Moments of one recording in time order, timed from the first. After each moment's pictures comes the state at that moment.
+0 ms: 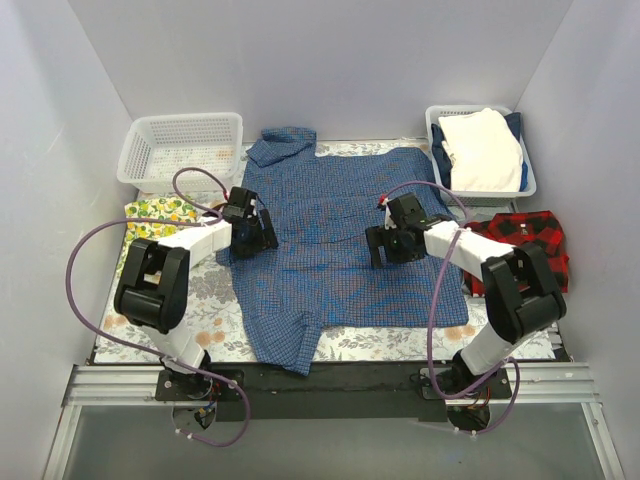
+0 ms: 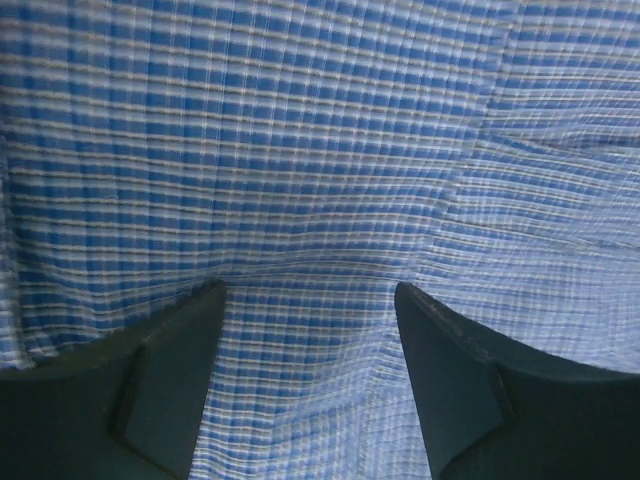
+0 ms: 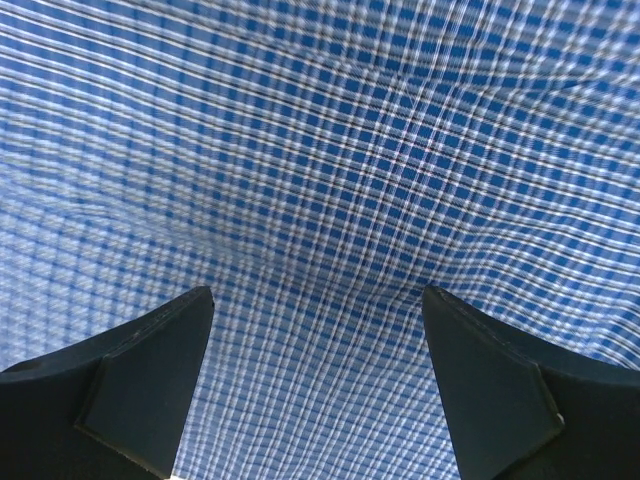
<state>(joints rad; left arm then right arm) -0.30 1.69 1.01 -0.36 0.01 -0.58 0.46 1.60 0.97 -0.45 -0.07 0.18</state>
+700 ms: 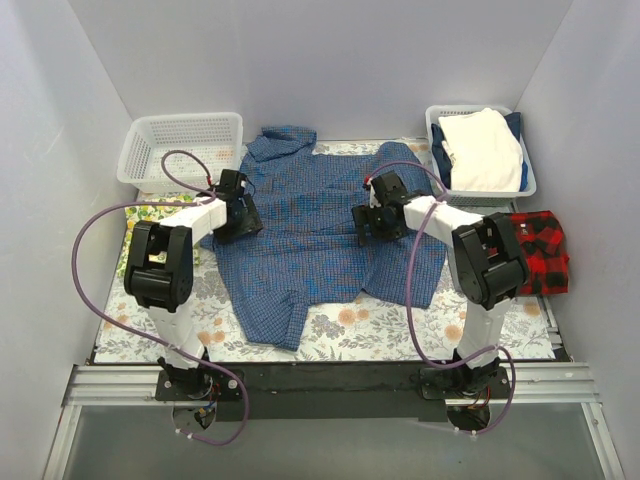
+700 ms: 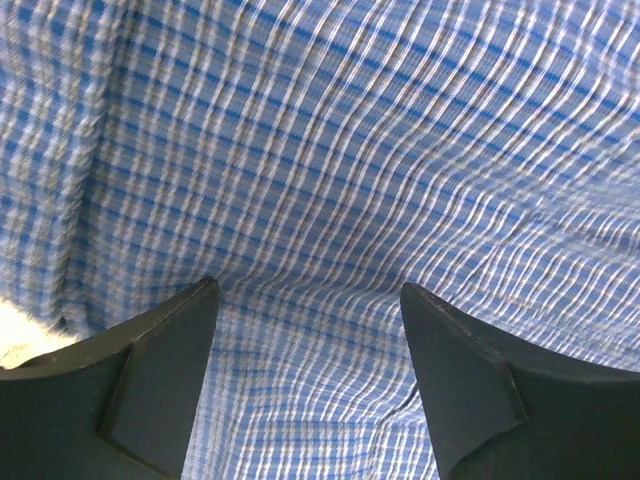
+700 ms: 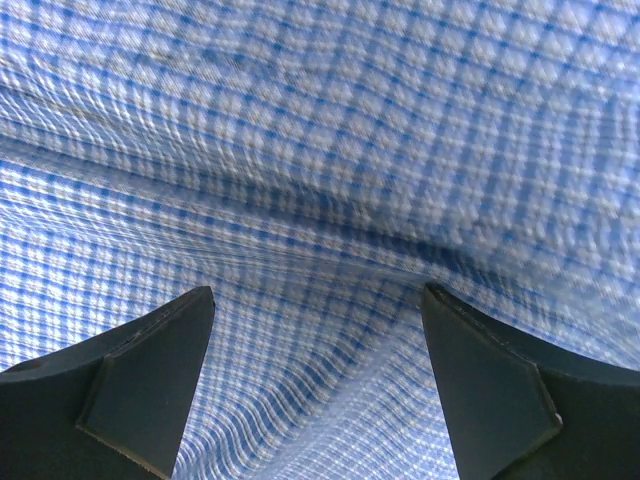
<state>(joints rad) -0.20 1.86 1.22 -0.45 -0.19 -0.55 0.46 1.90 1.27 -0.45 -0.07 0.17</state>
